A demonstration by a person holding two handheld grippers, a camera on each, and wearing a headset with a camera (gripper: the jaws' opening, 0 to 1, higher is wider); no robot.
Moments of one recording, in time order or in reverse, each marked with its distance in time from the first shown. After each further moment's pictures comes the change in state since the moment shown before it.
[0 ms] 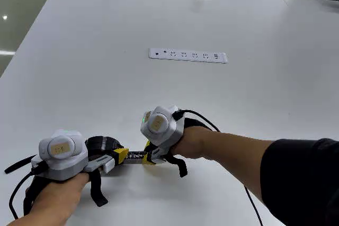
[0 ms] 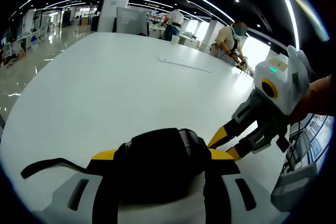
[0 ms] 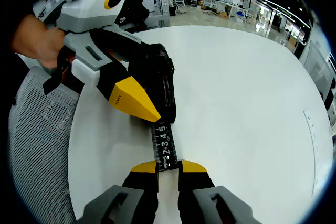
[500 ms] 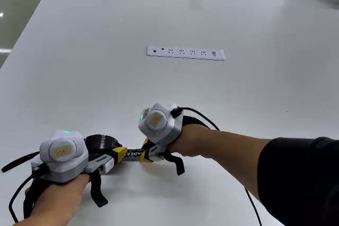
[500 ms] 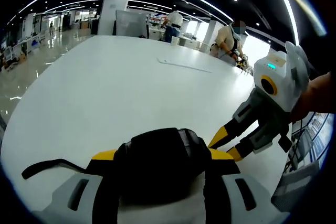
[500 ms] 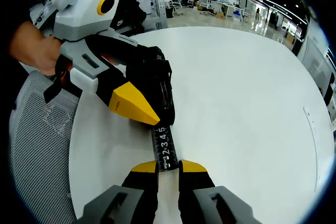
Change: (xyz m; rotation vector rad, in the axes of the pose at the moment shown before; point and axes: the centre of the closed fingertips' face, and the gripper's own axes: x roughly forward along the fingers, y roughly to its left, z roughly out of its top) left arm 0.001 0.001 0.002 0.008 -0.013 0.011; right arm -0.001 0.001 0.001 0.025 -0.023 -0.001
